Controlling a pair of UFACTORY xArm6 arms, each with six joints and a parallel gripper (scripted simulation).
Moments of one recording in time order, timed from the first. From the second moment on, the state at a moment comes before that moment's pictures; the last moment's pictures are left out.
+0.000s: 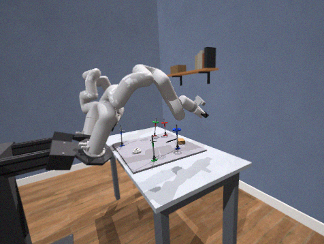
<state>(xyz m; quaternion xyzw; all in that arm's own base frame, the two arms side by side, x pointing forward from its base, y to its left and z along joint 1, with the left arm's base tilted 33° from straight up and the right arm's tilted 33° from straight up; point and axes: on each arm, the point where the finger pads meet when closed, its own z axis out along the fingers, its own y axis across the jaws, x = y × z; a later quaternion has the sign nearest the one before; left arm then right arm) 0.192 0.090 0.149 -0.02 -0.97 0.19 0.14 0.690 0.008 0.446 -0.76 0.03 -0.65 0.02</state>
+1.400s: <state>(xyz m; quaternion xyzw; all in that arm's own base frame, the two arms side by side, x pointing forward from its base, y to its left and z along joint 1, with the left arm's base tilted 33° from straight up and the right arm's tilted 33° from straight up) 0.192 0.090 0.149 -0.02 -0.97 0.19 0.14 0.704 0.041 0.356 -0.75 0.40 -0.44 0.28</state>
